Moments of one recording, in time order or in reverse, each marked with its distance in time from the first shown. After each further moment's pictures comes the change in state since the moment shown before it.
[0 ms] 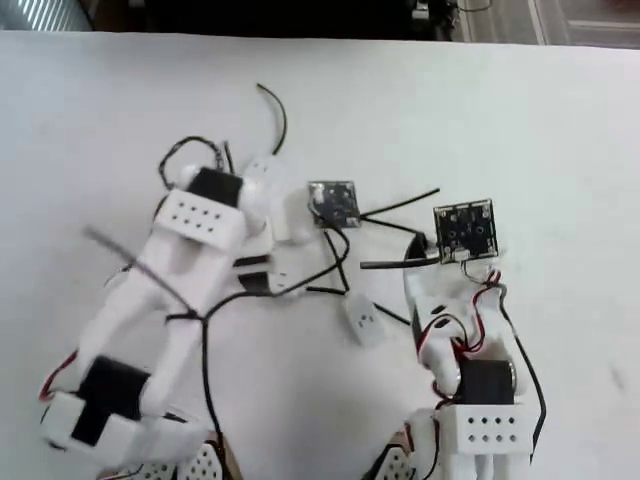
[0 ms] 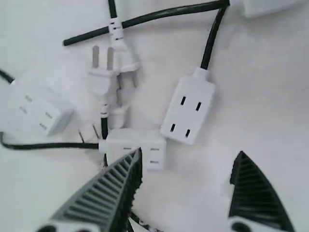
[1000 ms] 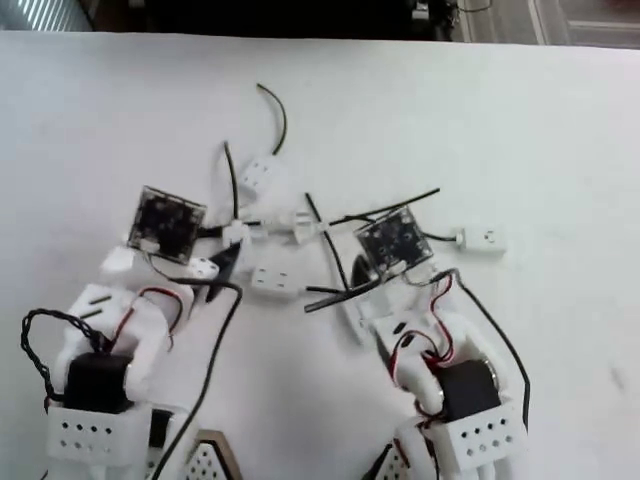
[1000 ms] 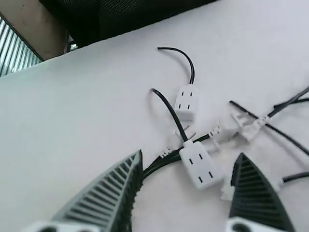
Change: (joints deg) left arm -14.2 -69.8 43.1 -19.2 44.9; right arm -16.7 -0.1 -4.1 8.4 3.7
